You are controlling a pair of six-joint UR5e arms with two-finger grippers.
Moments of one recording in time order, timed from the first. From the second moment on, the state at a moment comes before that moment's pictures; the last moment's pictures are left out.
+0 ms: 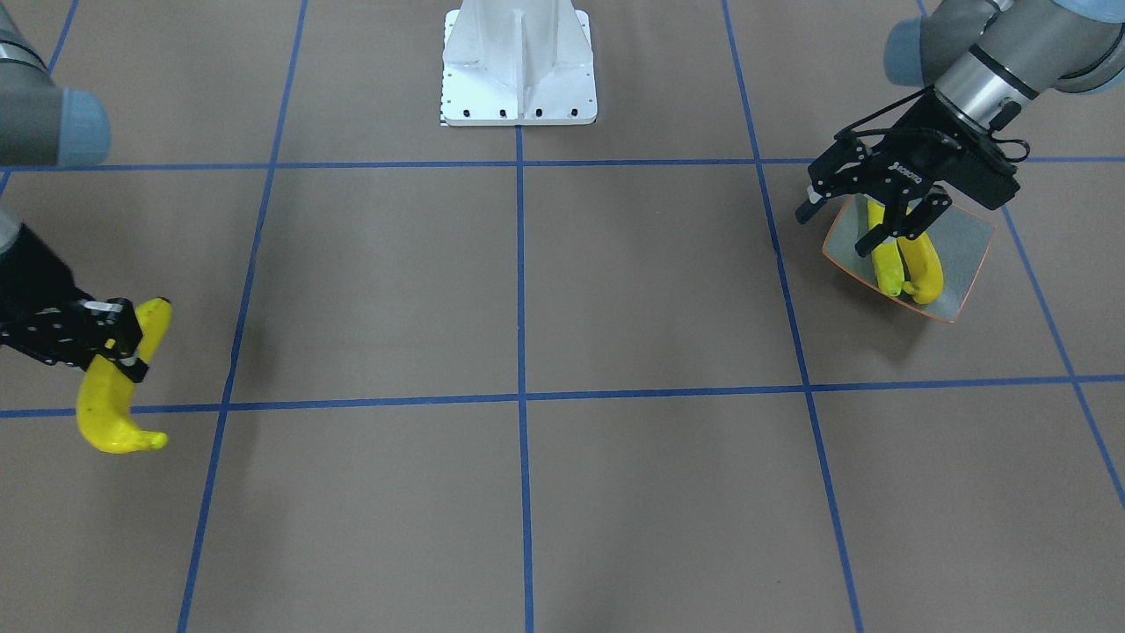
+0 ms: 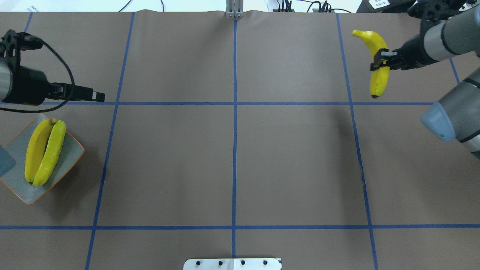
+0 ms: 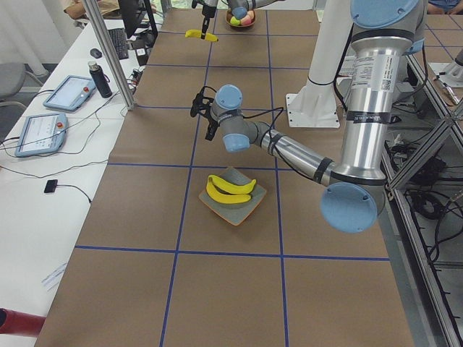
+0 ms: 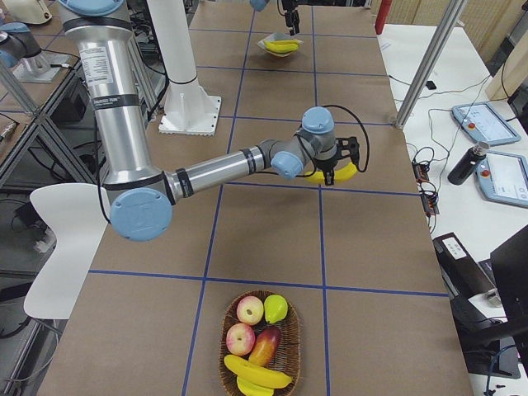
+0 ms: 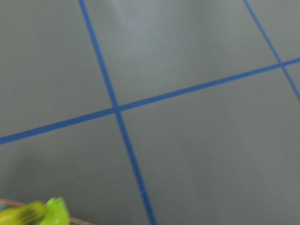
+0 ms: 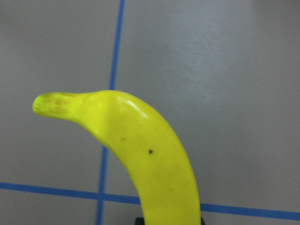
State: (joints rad) left arm -0.95 -1.72 -1.89 -2.39 -2.19 -1.06; right arm 1.03 -1.27 1.71 -1.09 2.09 1.04
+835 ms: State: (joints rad) left arm -0.76 -2.03 -1.88 -2.40 -2.19 -1.44; right arm 0.79 -0.91 1.71 -1.16 1.91 1.70
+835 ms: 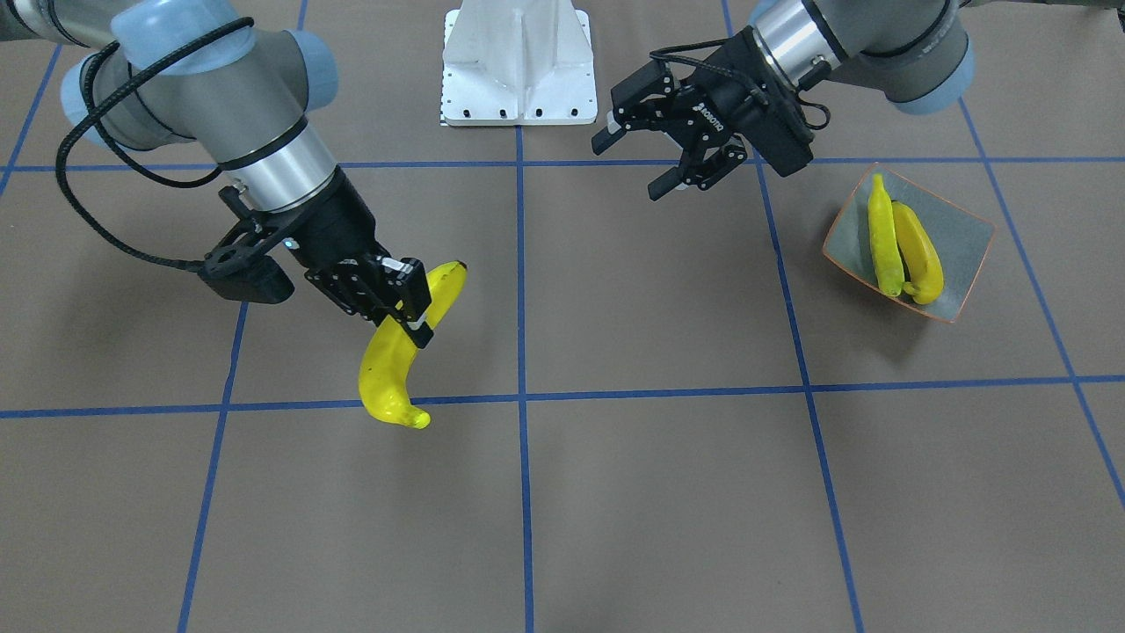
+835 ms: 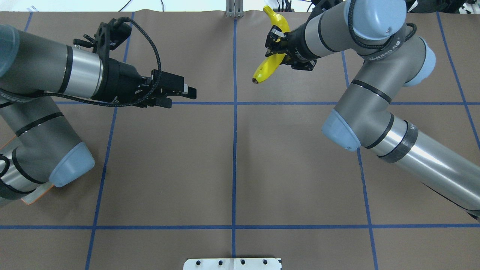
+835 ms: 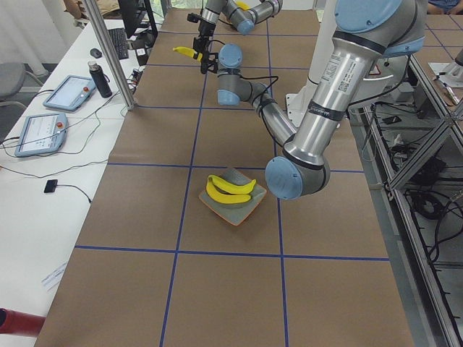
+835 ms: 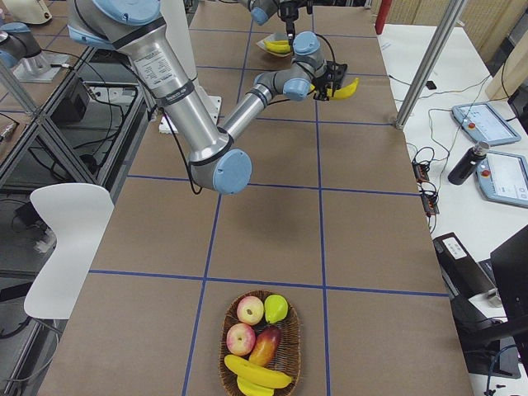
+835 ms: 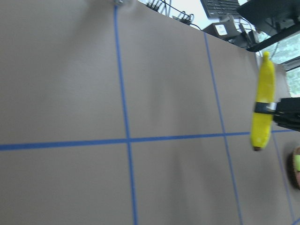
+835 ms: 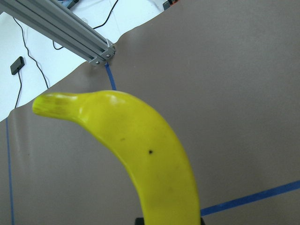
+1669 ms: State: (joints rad) left arm -0.72 -2.05 -1.88 -2.41 -2.18 -1.45; right arm 0.62 -0.85 1.81 -1.17 1.78 1.84
